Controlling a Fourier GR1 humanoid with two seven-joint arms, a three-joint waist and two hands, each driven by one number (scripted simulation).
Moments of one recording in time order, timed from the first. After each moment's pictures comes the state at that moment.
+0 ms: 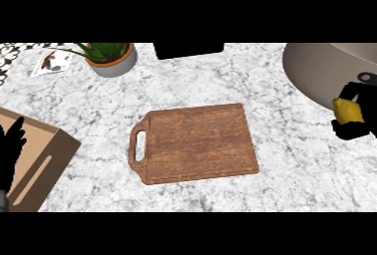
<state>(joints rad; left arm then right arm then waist) 0.01 0.38 0.19 -1.49 -0.10 0.13 0.41 -0.41 -0.84 0.41 -1.23 0.62 -0.28 0.40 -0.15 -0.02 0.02</state>
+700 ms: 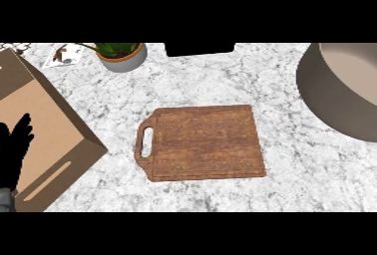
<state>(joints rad) 0.00 0.37 0.17 -1.51 -0.09 0.11 0.39 -0.35 -1.14 -0.12 -1.10 0.05 -0.16 -0.36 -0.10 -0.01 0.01</state>
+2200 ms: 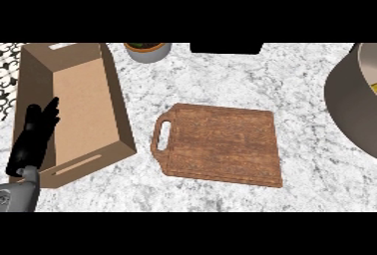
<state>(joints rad) -0.14 0.32 0.11 -1.43 -0.15 0.07 0.39 -0.80 -0.97 0.00 -0.46 0.26 0.30 -0.47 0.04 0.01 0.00</state>
